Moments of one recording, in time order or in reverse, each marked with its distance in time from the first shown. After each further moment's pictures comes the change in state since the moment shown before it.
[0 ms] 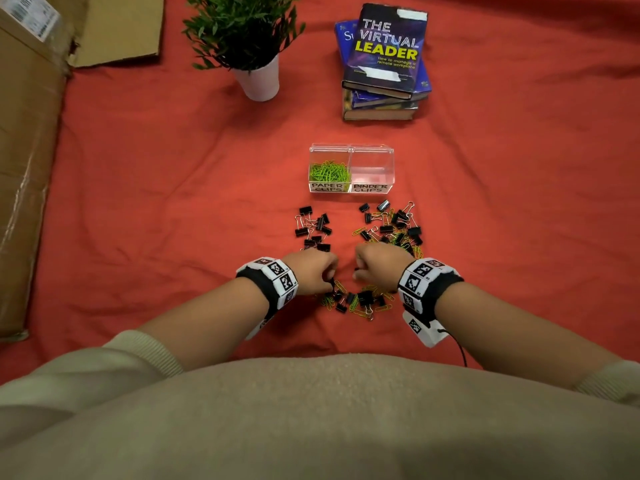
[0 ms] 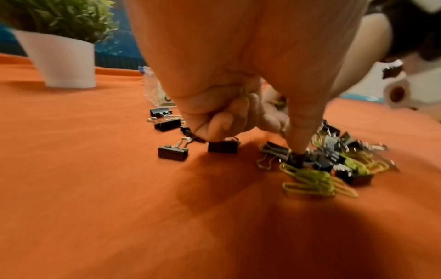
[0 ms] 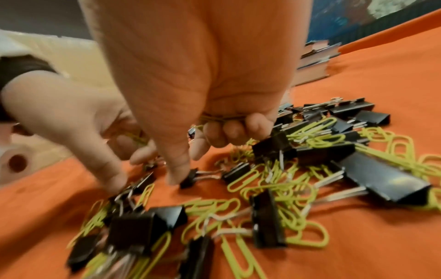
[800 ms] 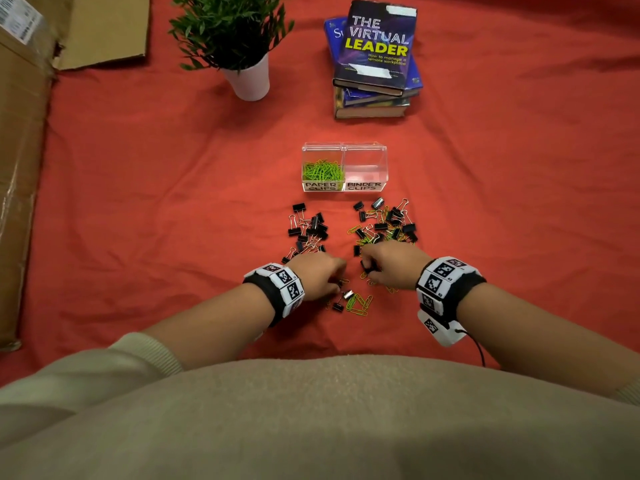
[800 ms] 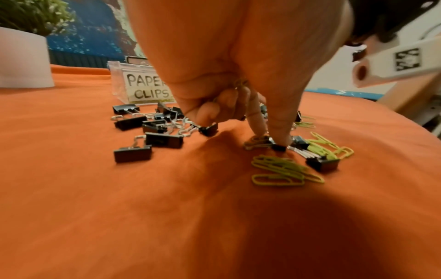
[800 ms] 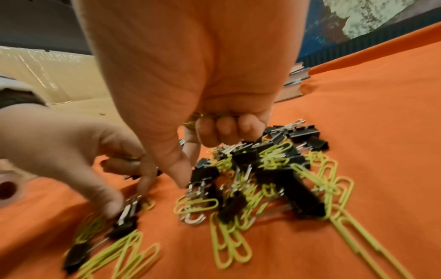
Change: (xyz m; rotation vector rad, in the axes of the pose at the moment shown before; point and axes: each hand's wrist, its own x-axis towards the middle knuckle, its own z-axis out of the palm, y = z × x) left_hand 0.007 0.012 0.011 0.168 0.031 0.113; right_hand -0.020 0.021 -0.007 0.013 -0.004 -0.050
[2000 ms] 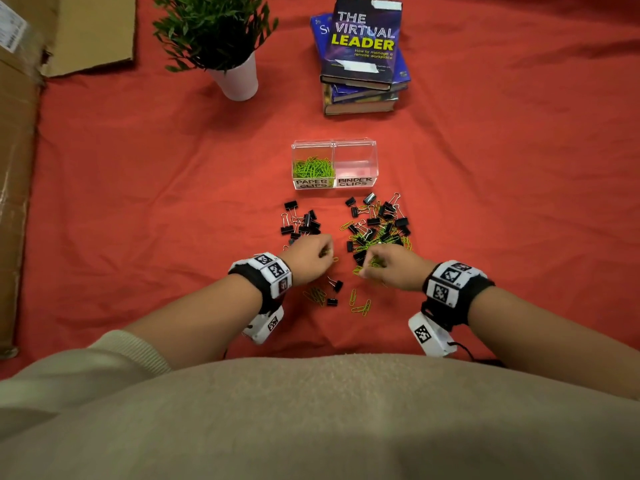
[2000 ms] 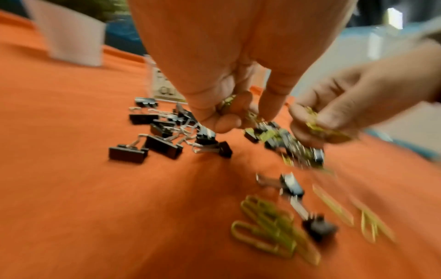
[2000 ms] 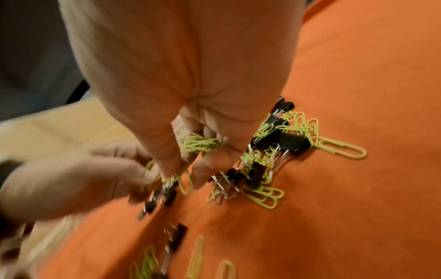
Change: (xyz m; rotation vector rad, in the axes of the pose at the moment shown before) left_hand 0.001 0.000 -0.017 -0.493 0.121 -0.145; right_hand -0.019 0.008 0.014 0.538 0.029 0.088
